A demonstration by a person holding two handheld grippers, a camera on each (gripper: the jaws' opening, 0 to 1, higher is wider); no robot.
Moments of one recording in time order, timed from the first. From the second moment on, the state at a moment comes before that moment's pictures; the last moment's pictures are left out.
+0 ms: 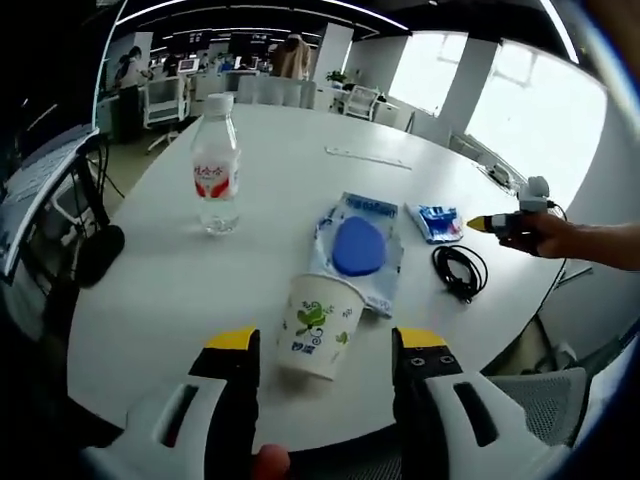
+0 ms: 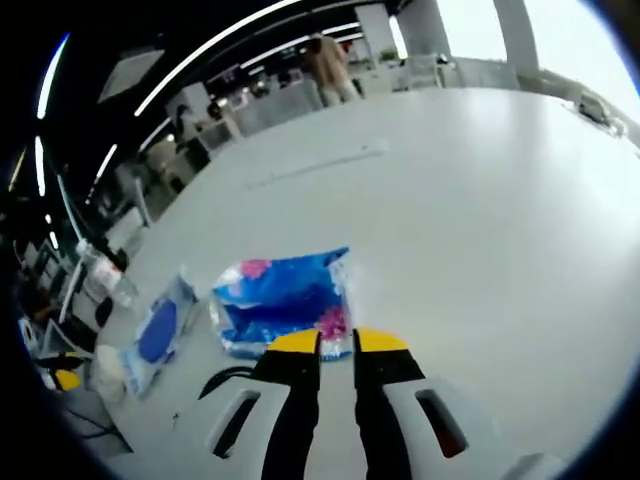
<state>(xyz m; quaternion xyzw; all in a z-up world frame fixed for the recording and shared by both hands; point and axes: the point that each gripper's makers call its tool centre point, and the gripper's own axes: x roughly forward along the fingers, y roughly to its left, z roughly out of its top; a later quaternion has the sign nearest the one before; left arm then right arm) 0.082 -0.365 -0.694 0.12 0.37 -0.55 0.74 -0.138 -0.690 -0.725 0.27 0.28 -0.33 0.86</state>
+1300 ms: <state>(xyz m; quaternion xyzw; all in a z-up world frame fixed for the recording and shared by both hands) 0.079 -0.383 -0.737 0.19 0.40 -0.58 0.68 -0.135 -0.580 -0.719 0.21 0.32 -0.18 0.91</state>
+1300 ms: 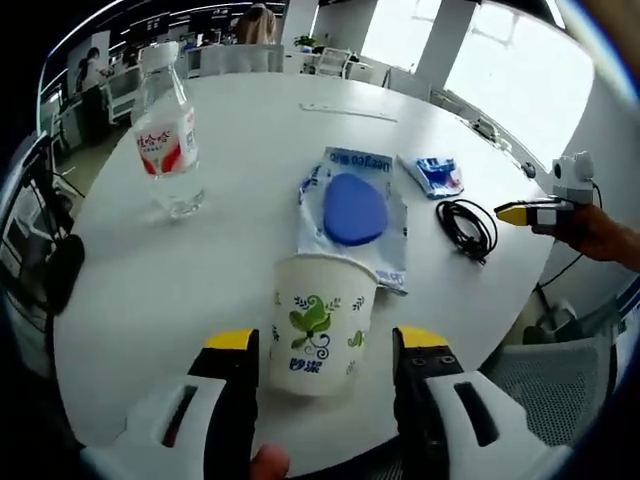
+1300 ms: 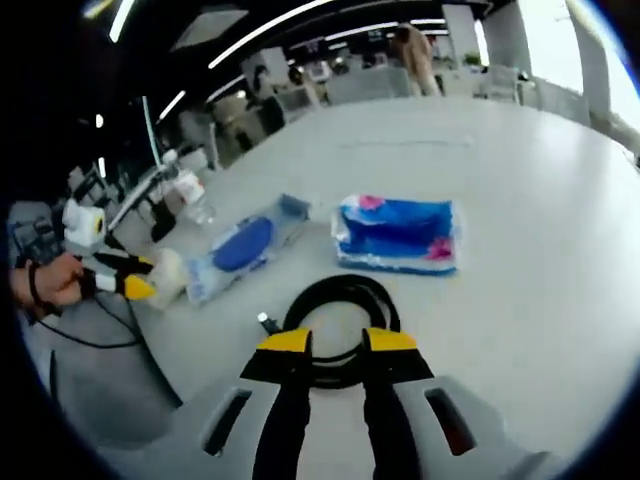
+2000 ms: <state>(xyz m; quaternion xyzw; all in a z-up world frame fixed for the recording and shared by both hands) 0.083 -0.393 -0.750 0.17 0.42 -0.58 0.67 -0.141 -0.528 -0.712 0.22 0.32 -0.14 0.91</state>
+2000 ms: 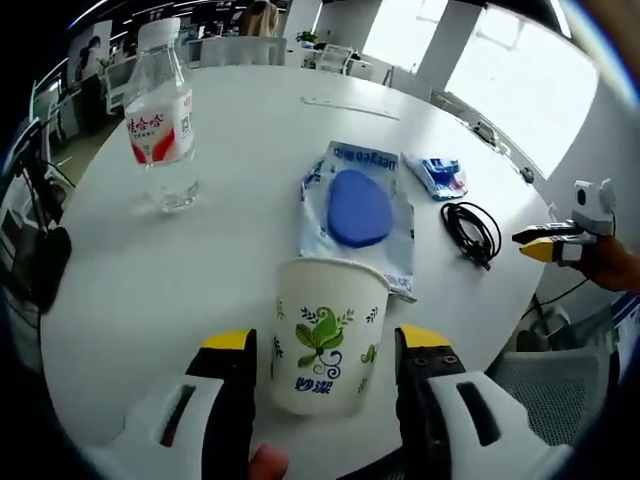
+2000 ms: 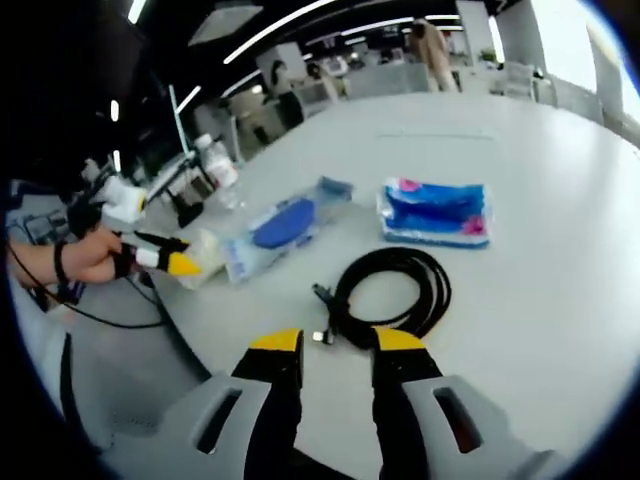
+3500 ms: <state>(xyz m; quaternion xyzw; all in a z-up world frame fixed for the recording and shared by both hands) 0.064 -0.350 -0.741 0.16 0.41 -0.59 0.67 -0.097 -0.464 -0.695 0.21 0.32 -0.03 0.93</state>
